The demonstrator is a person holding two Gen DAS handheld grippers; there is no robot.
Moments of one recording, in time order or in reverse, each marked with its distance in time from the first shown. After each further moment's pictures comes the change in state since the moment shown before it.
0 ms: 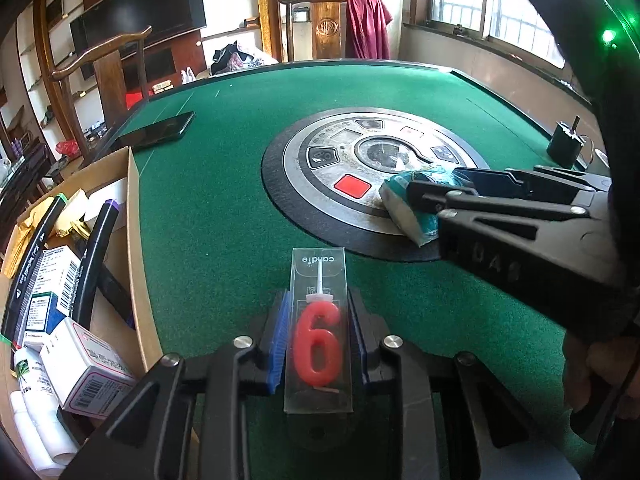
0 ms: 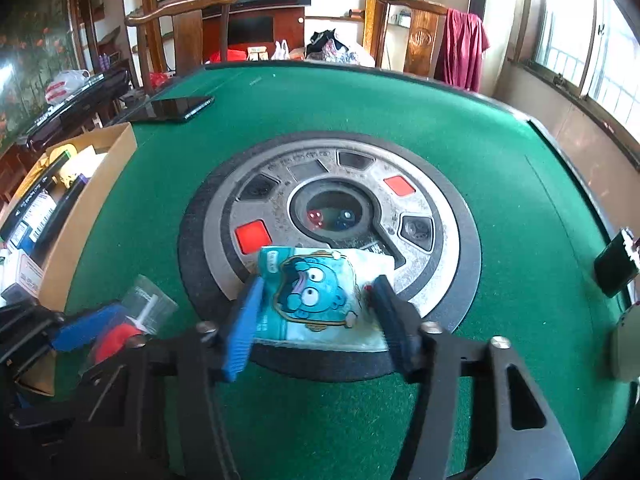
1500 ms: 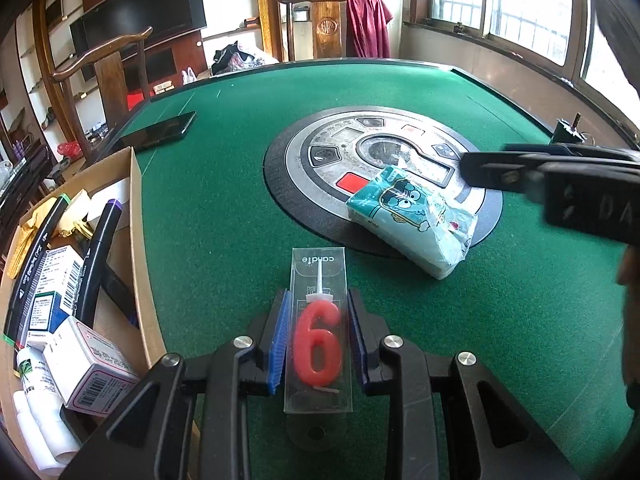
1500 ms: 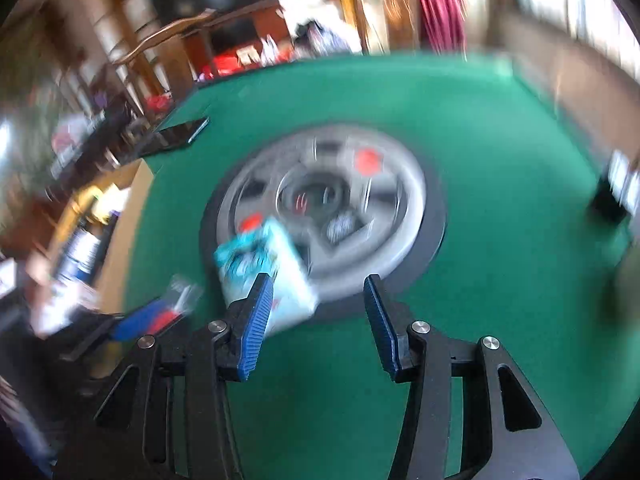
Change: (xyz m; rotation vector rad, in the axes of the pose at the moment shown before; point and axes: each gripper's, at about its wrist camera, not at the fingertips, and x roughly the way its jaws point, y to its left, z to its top) left arm -0.001 0.000 -0.002 0.003 0.001 0.010; right arm -0.037 -0.029 0.004 0.104 0.029 0.089
